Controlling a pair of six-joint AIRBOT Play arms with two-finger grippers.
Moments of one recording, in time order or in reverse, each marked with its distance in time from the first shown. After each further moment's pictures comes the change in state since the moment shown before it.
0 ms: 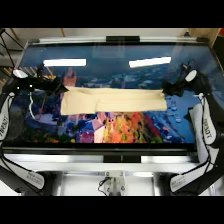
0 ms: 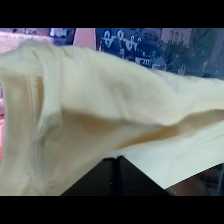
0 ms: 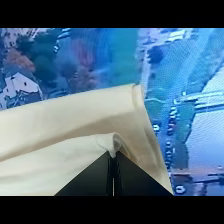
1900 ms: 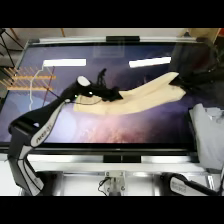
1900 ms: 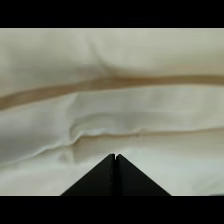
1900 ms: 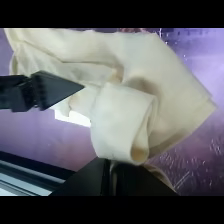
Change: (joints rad) left arm -0.666 -0.152 0.106 -0.292 0.264 -0.023; right arm -0.081 0.500 0.014 0.310 0.549 -0.079
